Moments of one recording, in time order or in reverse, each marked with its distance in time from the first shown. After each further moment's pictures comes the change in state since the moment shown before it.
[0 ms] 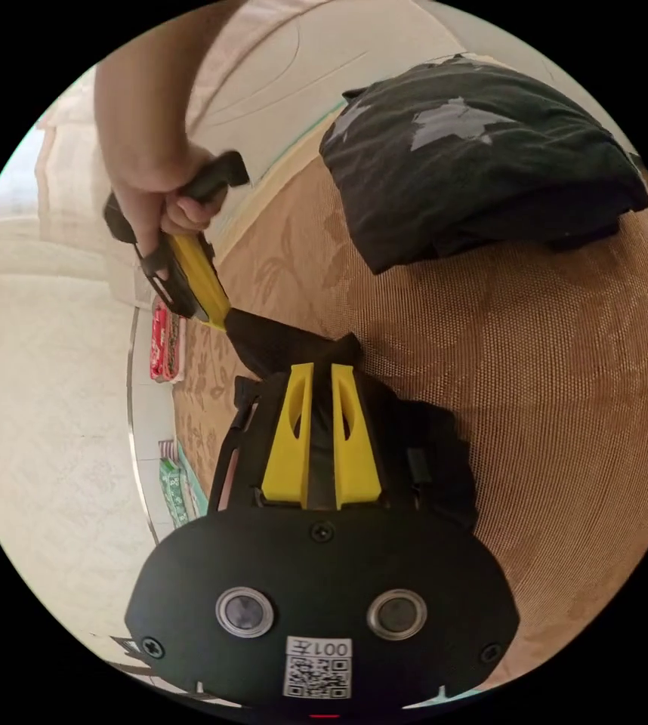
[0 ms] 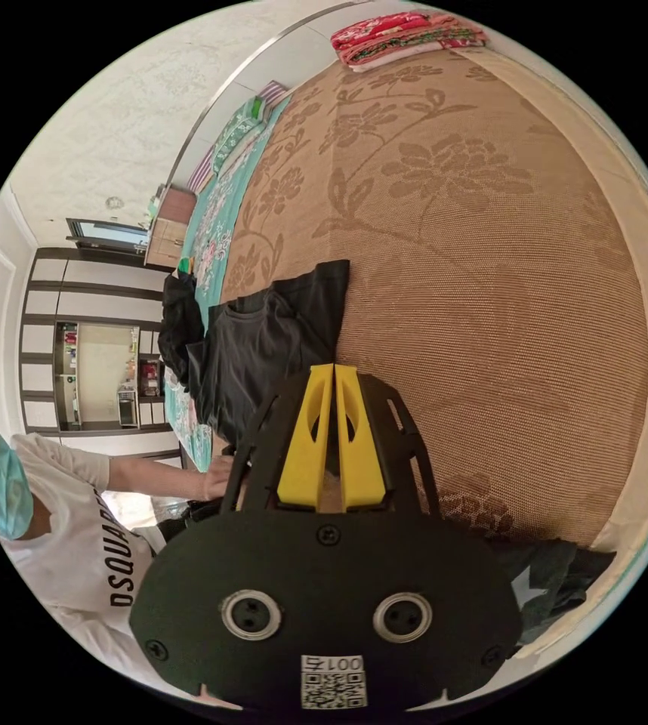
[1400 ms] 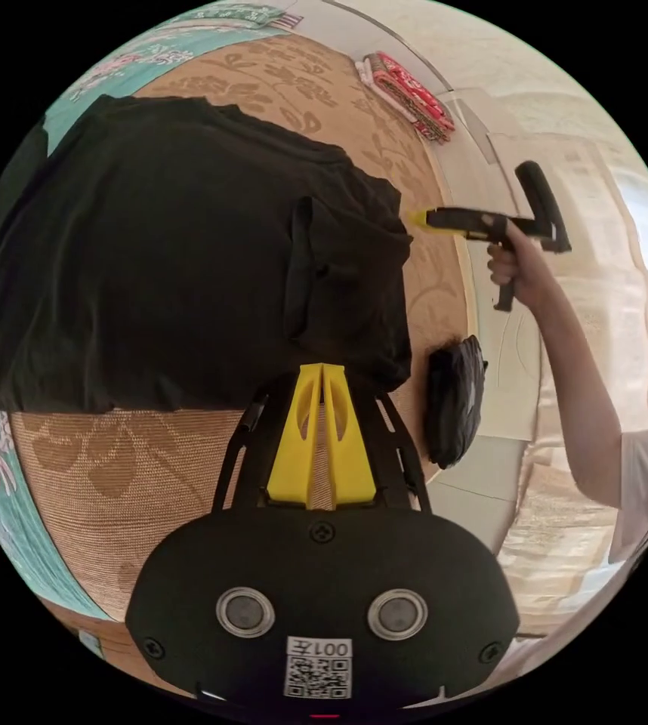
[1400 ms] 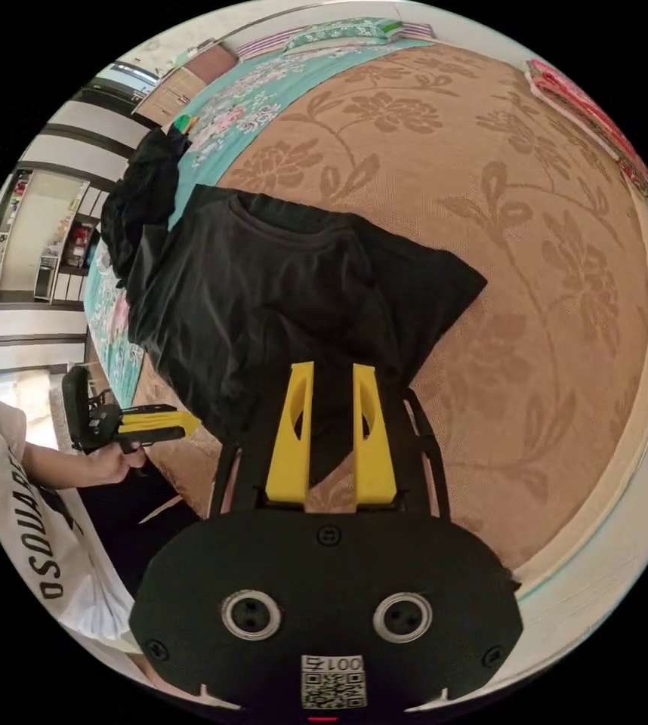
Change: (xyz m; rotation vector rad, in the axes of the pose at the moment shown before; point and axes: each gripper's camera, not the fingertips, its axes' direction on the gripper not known) left arm -0.401 0.348 -0.022 -0.049 0.986 -1.660; right arm -0.118 0.022 0.204 -0.302 0.373 -0.353
